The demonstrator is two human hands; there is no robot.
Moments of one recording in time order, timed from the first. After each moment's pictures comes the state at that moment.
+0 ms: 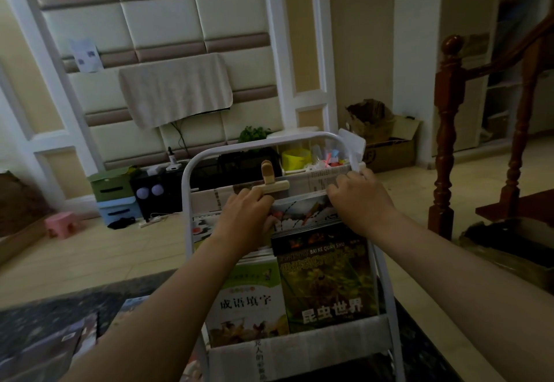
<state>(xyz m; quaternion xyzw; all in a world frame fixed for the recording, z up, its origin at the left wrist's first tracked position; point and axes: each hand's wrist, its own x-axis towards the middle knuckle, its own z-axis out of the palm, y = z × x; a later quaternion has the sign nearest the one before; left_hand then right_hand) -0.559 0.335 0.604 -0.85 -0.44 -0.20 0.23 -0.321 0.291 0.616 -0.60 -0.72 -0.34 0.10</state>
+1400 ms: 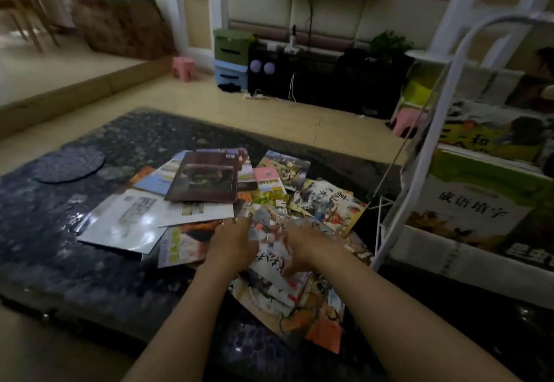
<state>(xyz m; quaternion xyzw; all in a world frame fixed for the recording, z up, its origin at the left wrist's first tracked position) -0.917 0.165 0.345 -0.55 -0.79 -0.18 -0.22 -0.753 0.237 0.372 -0.50 -0.83 0.16 -0.20</state>
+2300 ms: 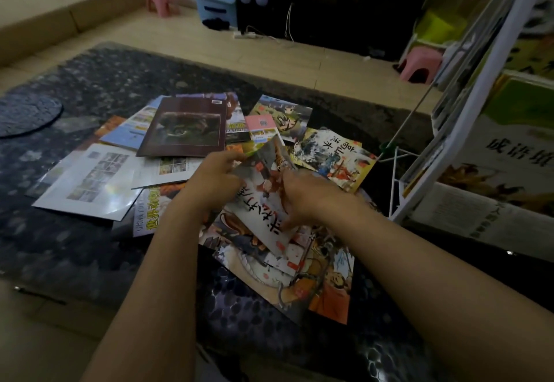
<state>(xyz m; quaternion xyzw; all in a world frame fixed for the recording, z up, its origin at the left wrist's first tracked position) -0.934 0.190 0.377 -0.48 -0.70 -0.37 -0.39 -0.763 0.249 0.379 -0.49 -0.85 0.11 -0.19</state>
